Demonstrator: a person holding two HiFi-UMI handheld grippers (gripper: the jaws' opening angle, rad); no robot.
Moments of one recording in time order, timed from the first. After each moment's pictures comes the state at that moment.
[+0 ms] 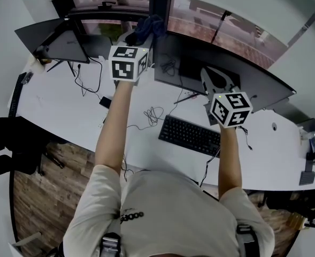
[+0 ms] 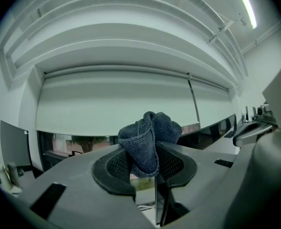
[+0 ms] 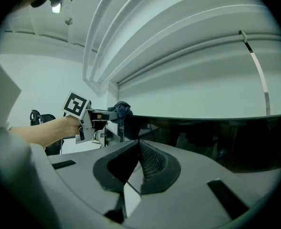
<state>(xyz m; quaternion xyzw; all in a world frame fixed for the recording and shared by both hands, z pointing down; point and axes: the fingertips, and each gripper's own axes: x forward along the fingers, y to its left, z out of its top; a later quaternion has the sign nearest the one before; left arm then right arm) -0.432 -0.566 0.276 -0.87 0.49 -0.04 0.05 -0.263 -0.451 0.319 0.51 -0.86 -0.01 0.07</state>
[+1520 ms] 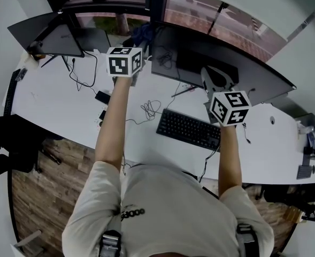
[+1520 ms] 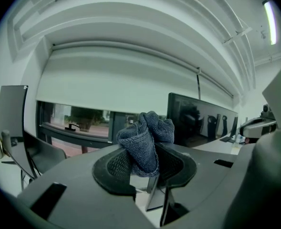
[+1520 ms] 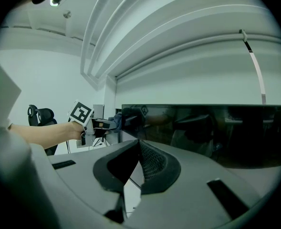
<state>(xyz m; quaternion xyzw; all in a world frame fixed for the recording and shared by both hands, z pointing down) -0.440 -0.593 0.363 -0.87 0.48 -0.05 -0.06 -0.253 -0.448 0.345 0.52 -0.85 0.00 0.10</state>
